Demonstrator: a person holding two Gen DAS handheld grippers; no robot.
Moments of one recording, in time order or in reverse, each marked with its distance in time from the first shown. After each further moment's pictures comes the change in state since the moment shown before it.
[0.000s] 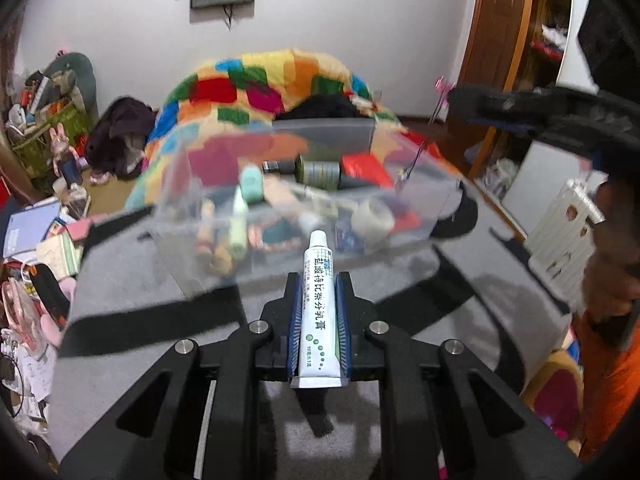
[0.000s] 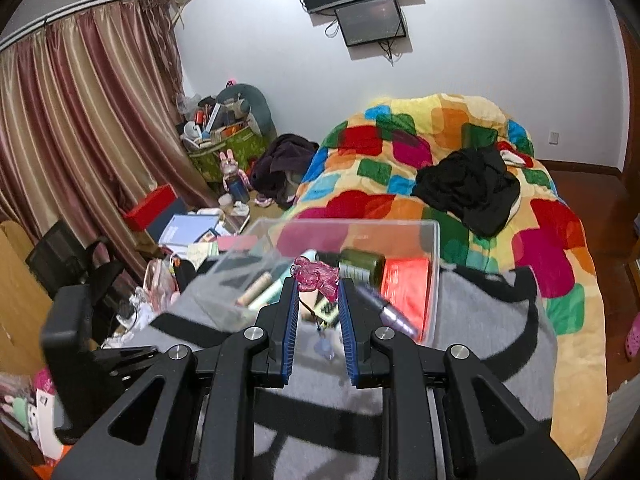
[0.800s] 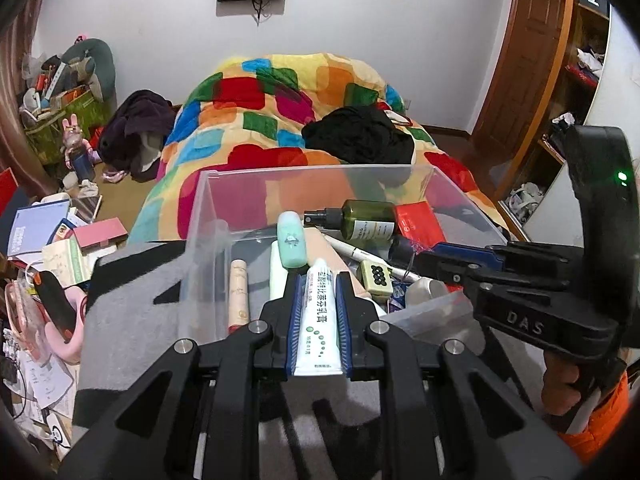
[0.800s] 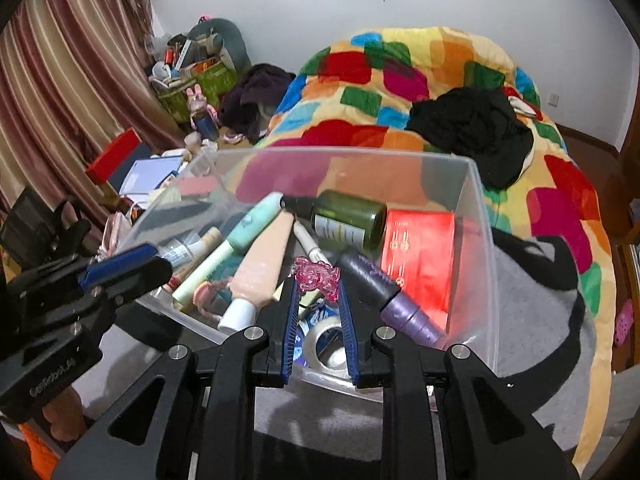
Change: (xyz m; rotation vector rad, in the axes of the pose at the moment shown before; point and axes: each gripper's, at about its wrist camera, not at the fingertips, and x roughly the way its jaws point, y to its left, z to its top) left arm 0.049 0.038 0.057 -0.079 0.028 0.050; right arm 0.111 -0.018 -0.013 -0.007 0.254 -0.078
